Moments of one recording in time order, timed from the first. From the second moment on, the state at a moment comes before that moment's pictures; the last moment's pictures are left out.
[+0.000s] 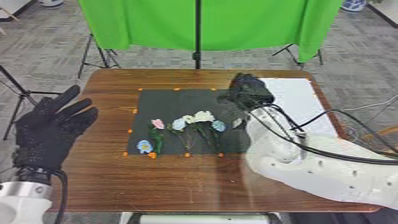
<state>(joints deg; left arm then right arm) 139.0 -53.0 -107.4 -137.3 24.6 14.8 15.4 -37.2 -43.2 7.3 -107.6 -111.6 28.2 55.4</state>
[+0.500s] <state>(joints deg) 142.1 -52.7 -105.3 -135.1 23.8 14.6 24.0 -71.8 -35.6 49.6 -118.3 -75.3 36.3 29.5</state>
